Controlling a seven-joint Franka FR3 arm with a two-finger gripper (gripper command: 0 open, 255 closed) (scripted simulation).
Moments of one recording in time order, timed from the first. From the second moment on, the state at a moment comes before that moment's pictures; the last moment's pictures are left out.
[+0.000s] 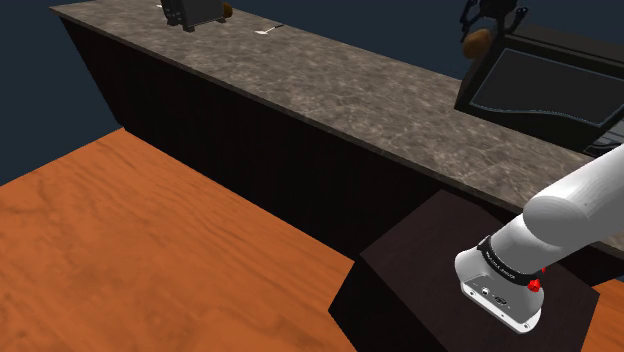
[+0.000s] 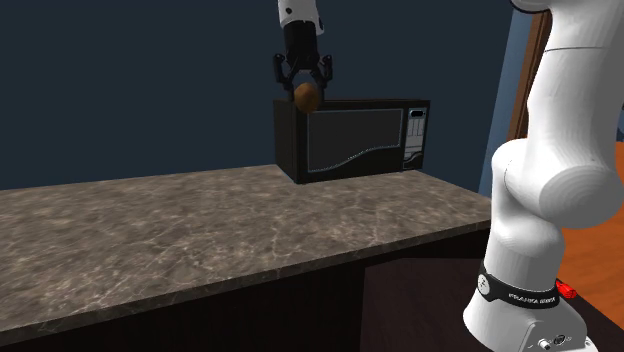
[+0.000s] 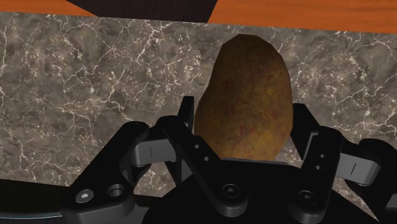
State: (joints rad) arm -0.27 -0.10 -0.29 -1.68 0.09 1.38 0.63
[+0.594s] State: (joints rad) arm -0.27 -0.05 -0.29 -1.50 0.11 1.25 0.64
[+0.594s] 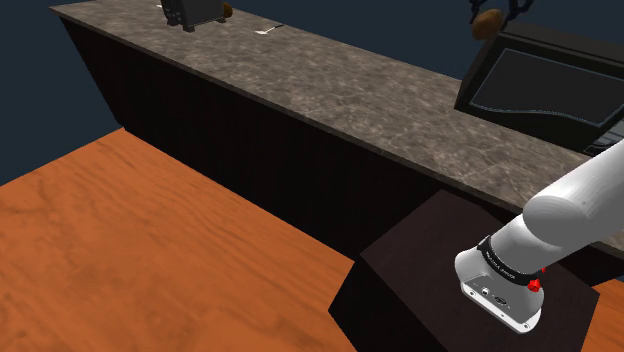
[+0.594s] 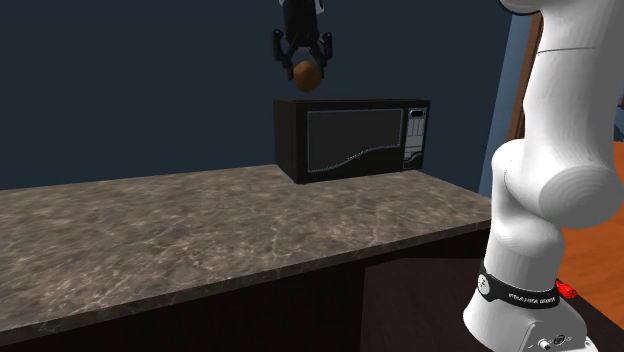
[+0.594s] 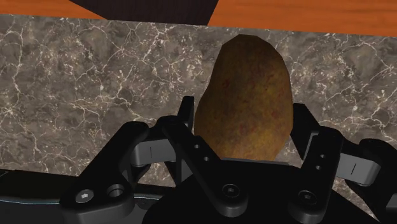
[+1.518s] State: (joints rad) arm -0.34 -0.05 -0.37 -1.39 0.08 1.12 0.49
